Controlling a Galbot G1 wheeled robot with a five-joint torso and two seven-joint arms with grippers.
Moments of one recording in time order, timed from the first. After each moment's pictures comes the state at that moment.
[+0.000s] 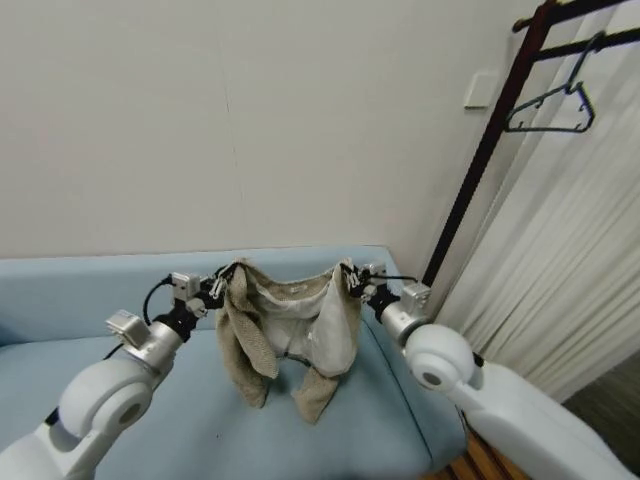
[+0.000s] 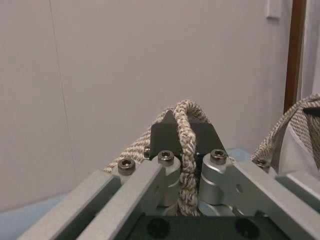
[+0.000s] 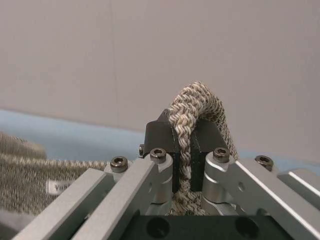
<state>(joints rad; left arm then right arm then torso) 1.19 -0.70 -0.71 -2.42 -0.93 0.25 -0.13 -0.50 0.68 -0.04 2.28 1.08 -0.34 0.52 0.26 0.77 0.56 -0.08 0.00</state>
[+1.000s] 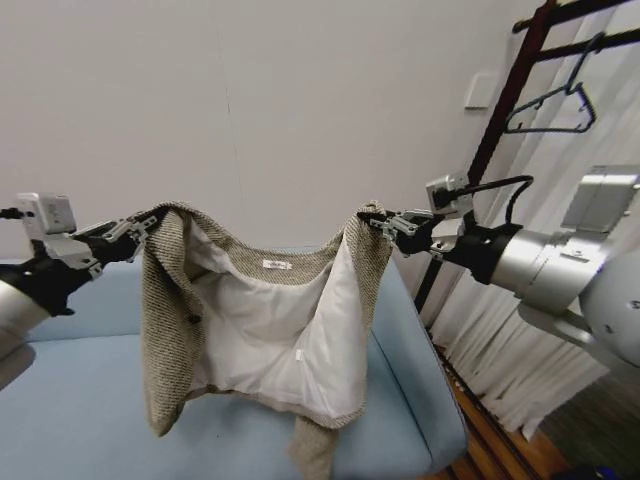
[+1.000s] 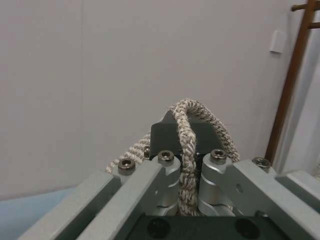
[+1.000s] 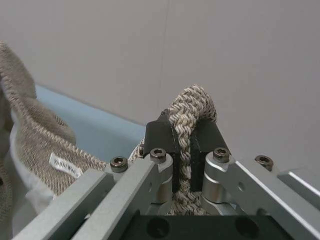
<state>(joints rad) 1.29 -0.51 -1.32 -2.50 -1.64 0.46 -0.26 0.05 0.24 0.02 2.44 1.87 -0.52 0.50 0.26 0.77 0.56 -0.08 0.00</state>
